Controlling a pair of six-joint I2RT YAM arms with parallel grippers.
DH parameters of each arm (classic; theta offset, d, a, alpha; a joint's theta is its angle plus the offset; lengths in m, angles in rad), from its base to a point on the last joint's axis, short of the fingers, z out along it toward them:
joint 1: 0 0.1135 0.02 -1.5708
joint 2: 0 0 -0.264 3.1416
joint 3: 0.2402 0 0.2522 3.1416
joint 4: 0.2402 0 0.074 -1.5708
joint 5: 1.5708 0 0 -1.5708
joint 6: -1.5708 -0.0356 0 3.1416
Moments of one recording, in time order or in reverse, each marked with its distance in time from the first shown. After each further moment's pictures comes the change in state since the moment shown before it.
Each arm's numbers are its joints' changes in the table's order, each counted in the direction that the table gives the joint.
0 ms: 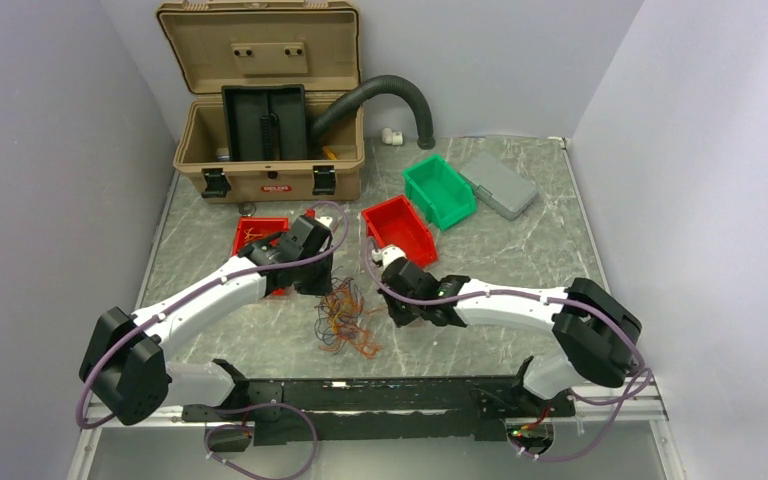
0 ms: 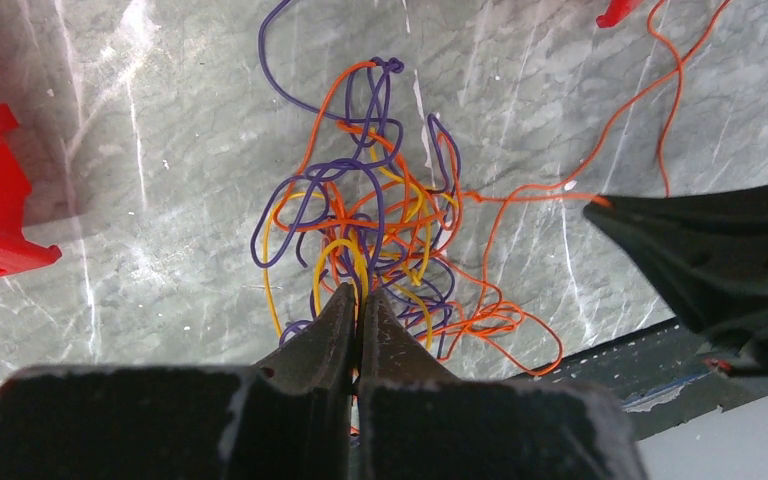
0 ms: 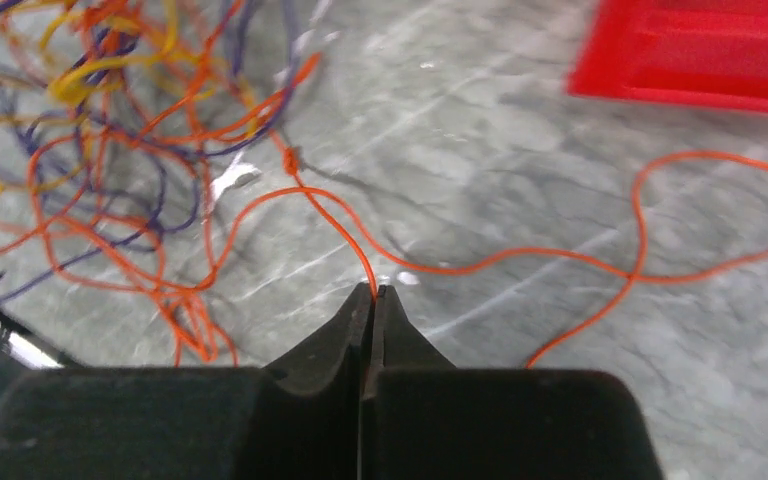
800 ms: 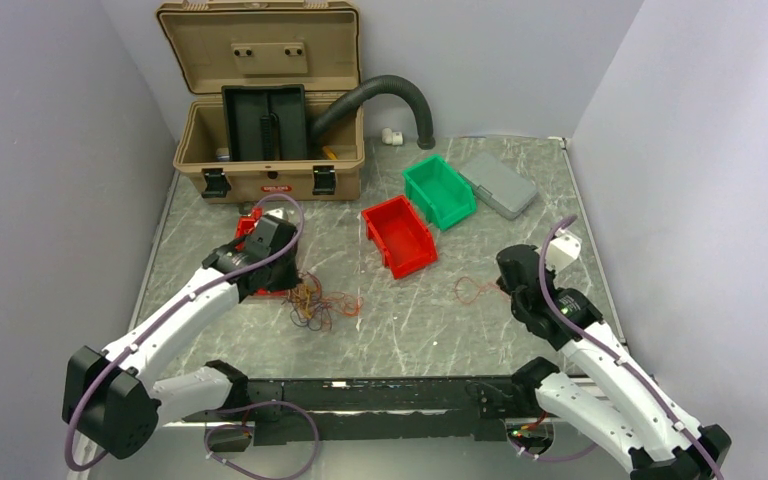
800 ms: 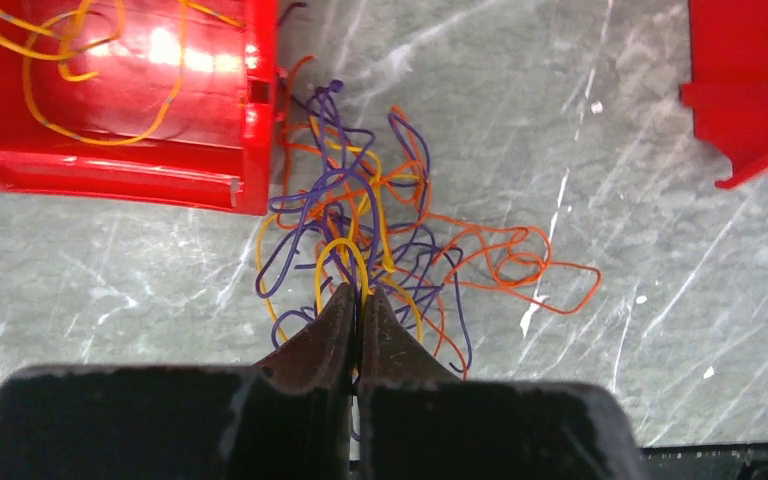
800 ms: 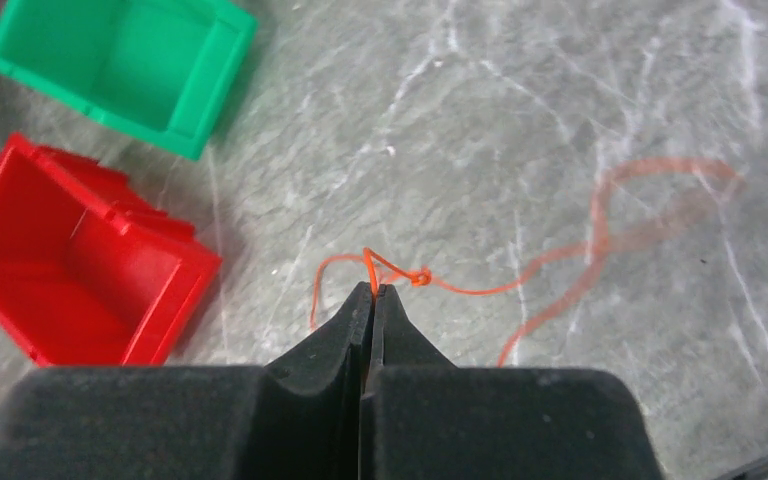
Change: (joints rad) left arm 0.163 -0.166 -0.053 0.098 -0.198 0.134; right arm -0.447 -0.758 -0.063 0.582 0.661 -0.589
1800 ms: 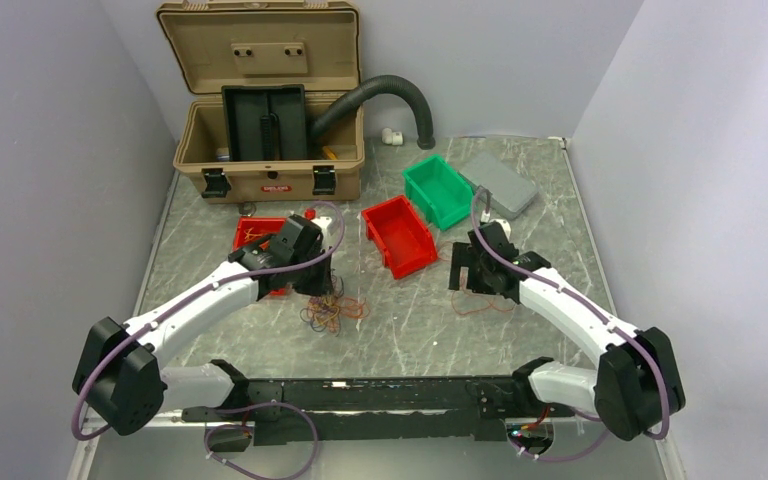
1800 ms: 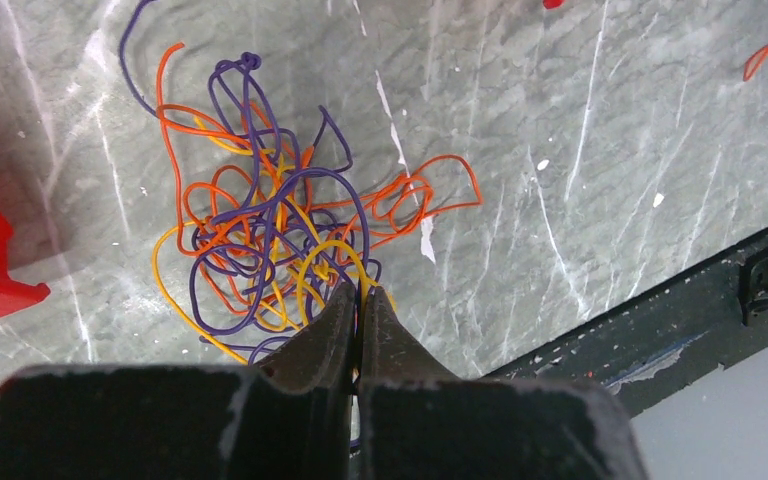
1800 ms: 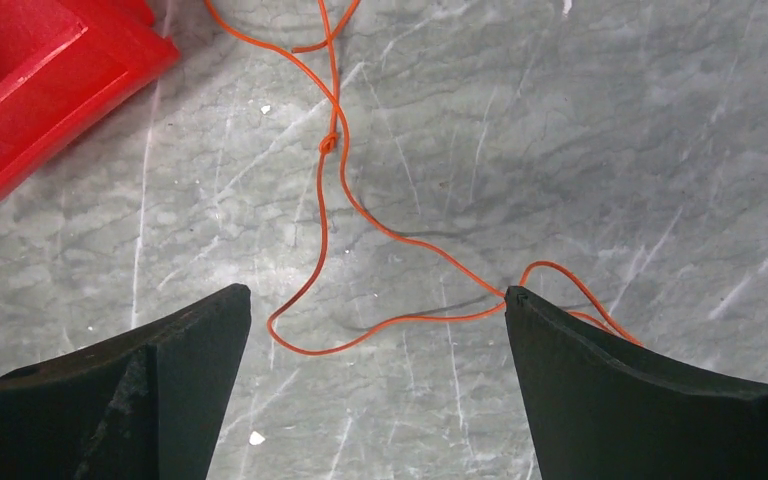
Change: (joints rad) left arm -0.123 0.116 0.007 -0.160 0.298 -0.236; right arm -0.107 0.462 0.010 -0.226 -0.513 0.475
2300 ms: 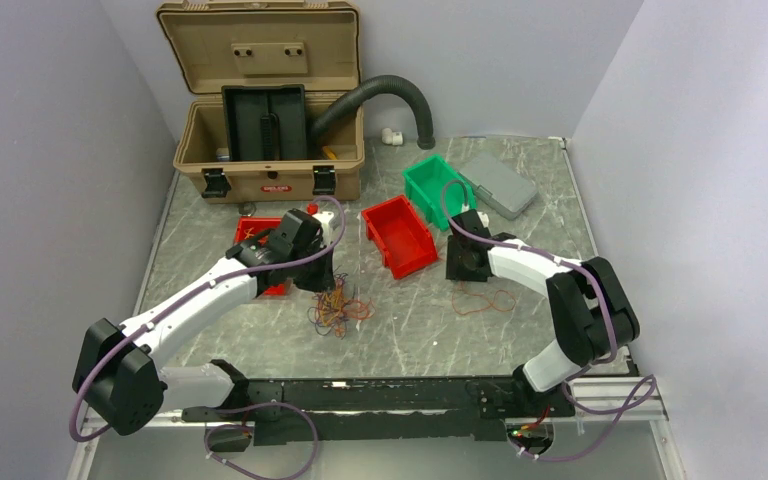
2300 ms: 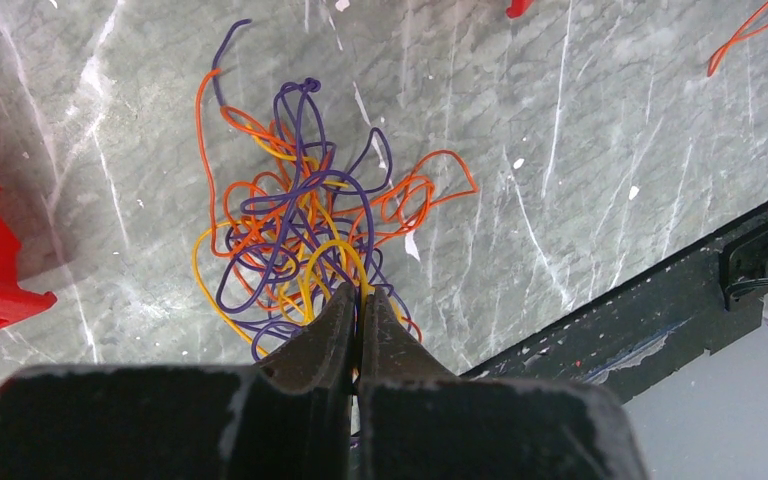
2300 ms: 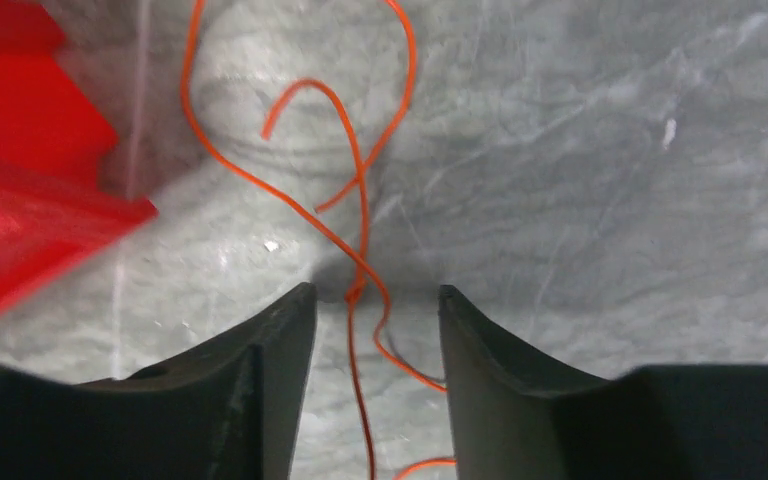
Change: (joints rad) left arm 0.000 0.000 0.050 0.032 0.034 -0.026; right arm -0.027 0.364 0.080 -0.195 -0.042 0.032
